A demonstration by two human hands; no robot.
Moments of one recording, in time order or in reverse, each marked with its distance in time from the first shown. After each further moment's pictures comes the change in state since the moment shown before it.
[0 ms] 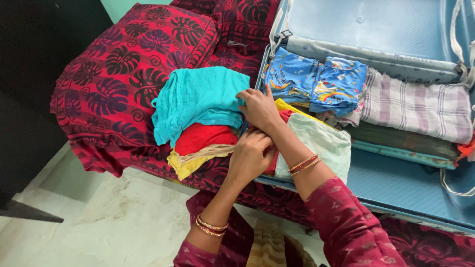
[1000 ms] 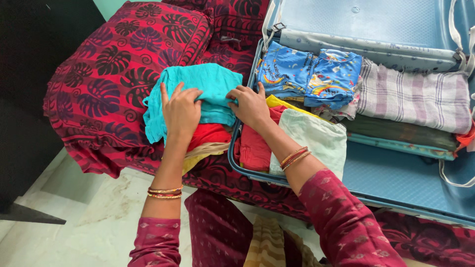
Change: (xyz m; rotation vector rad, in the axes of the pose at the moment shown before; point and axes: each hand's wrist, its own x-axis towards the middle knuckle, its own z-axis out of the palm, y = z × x) left_hand 0.035 -0.136 -0.080 0.591 0.058 -0.188; right_hand 0.002 -0.021 -0.005 0.048 0.016 0.121
